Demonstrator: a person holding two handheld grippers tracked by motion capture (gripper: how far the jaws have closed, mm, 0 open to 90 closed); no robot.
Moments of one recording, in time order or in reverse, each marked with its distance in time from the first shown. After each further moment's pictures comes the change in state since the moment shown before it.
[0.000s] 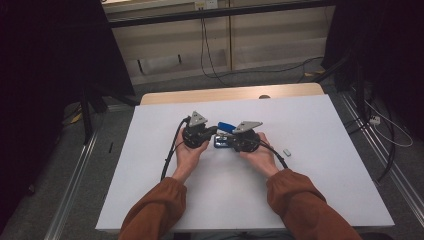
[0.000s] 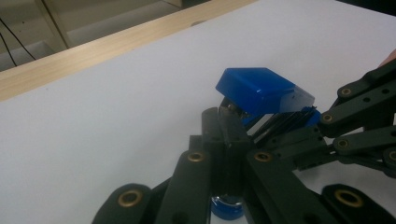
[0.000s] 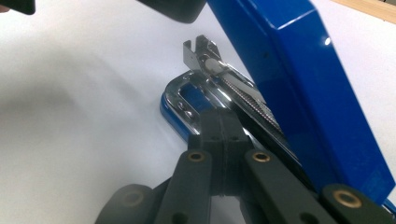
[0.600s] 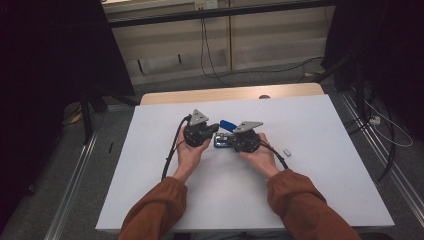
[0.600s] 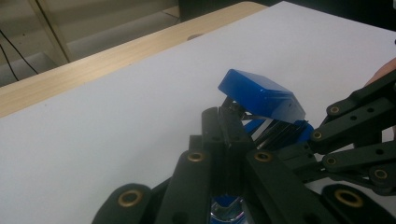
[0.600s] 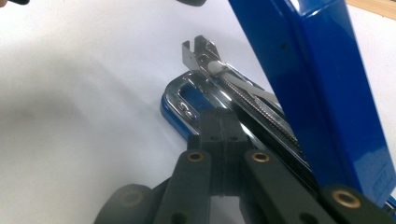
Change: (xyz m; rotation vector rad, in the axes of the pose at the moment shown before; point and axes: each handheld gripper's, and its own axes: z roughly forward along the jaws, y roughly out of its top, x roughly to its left) left arm -0.004 0.006 -0.002 -0.028 0.000 0.015; right arm 0.001 -0.001 -0.001 -0.003 -0.004 0.021
